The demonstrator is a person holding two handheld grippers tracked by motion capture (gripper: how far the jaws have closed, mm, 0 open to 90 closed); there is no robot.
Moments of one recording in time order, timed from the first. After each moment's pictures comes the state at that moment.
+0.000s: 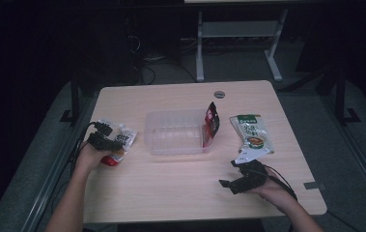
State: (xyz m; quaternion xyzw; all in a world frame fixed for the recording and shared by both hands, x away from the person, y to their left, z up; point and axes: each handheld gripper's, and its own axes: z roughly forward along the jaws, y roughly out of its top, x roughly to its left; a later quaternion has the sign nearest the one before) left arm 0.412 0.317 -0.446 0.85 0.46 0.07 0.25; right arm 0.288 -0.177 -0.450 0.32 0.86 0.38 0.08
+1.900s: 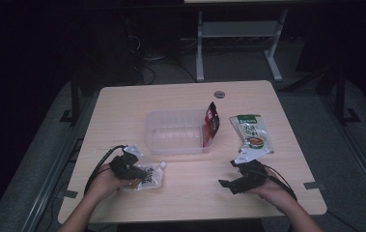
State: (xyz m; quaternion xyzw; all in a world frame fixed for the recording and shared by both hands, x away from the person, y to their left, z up) left arm 0.324 0.223 -0.446 0.92 0.30 -0.01 0.26; right arm 0.287 -0.175 -0.449 0.32 0.86 0.39 0.08
